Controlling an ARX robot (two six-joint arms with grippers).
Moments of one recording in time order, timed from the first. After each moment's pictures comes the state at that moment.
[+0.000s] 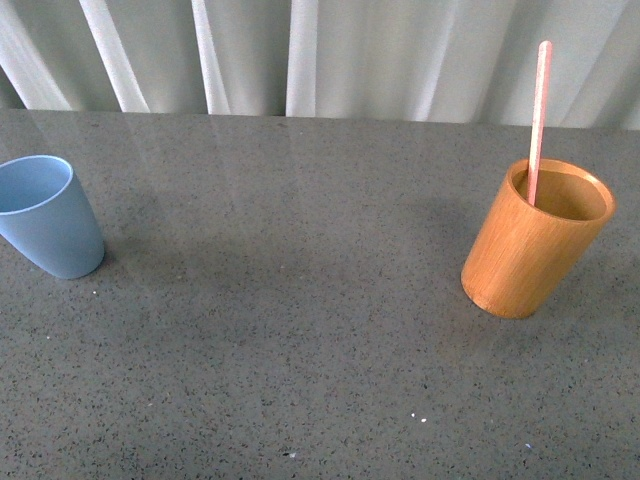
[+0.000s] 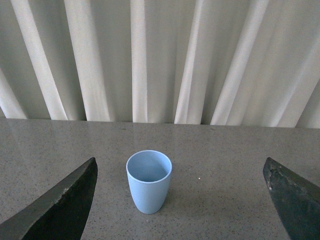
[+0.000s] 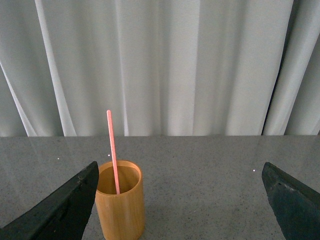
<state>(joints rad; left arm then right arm) 0.00 0.00 0.02 0.00 0.00 0.00 0.00 0.00 0.02 0.00 0.00 -0.01</state>
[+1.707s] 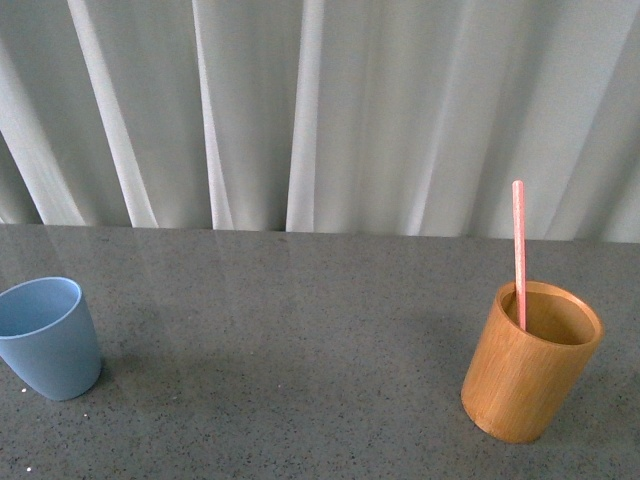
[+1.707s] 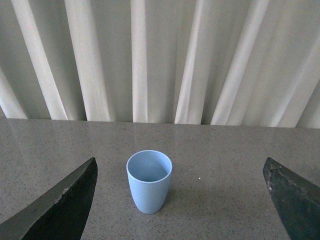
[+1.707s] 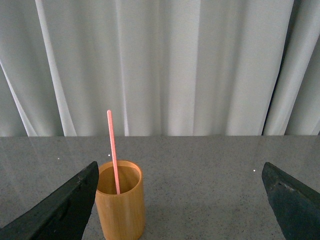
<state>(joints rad) 0.00 0.00 0.02 0.00 0.00 0.00 0.00 0.00 0.02 0.00 0.00 -0.01</state>
